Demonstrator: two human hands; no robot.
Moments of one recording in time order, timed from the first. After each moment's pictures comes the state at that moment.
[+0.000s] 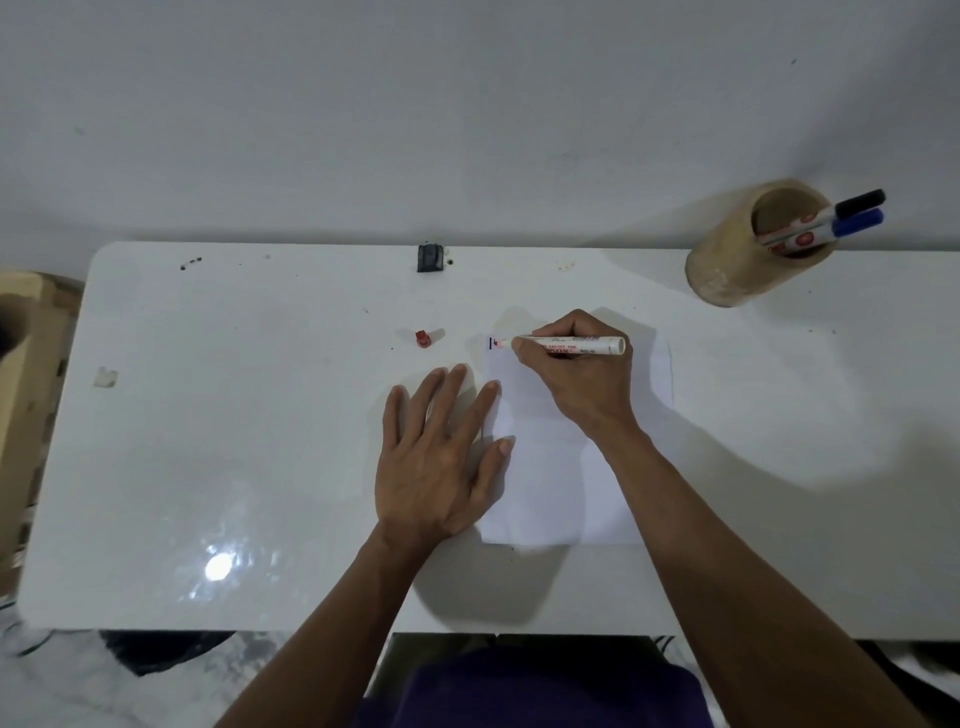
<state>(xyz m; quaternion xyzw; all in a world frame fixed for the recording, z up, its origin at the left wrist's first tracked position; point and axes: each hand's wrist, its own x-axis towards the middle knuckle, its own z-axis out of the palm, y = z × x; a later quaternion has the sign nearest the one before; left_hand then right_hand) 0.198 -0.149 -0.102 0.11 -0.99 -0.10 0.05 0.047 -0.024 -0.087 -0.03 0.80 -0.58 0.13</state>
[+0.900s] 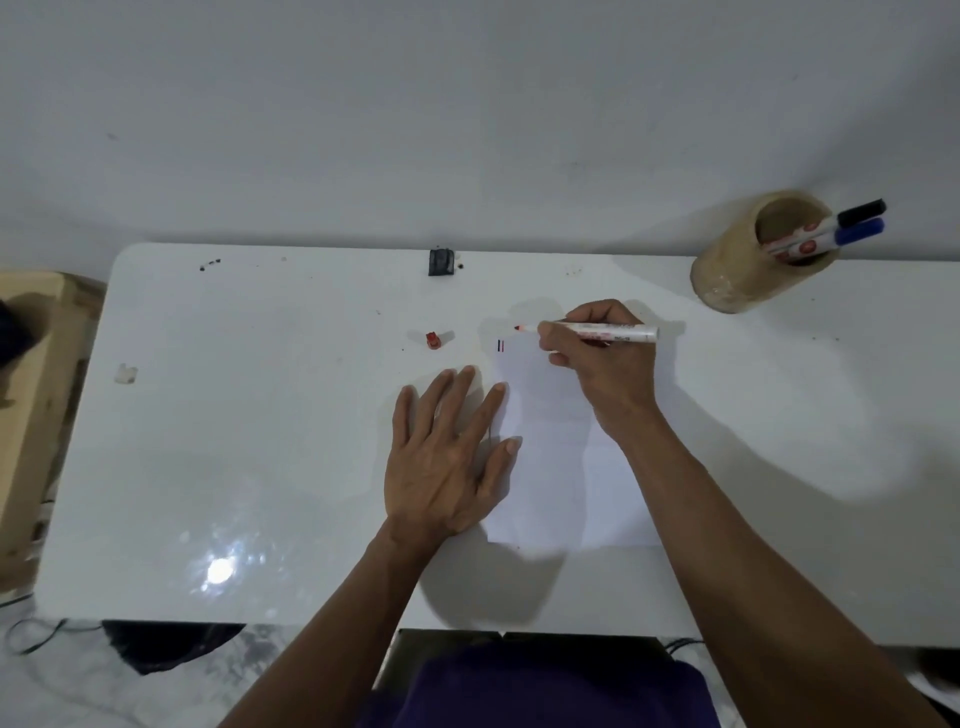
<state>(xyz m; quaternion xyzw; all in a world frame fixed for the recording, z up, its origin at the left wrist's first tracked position) 0.199 -0.149 -0.105 0.11 -0.99 -0.11 0.05 0.038 -0.020 -0.064 0.06 0.70 -0.68 0.20</state>
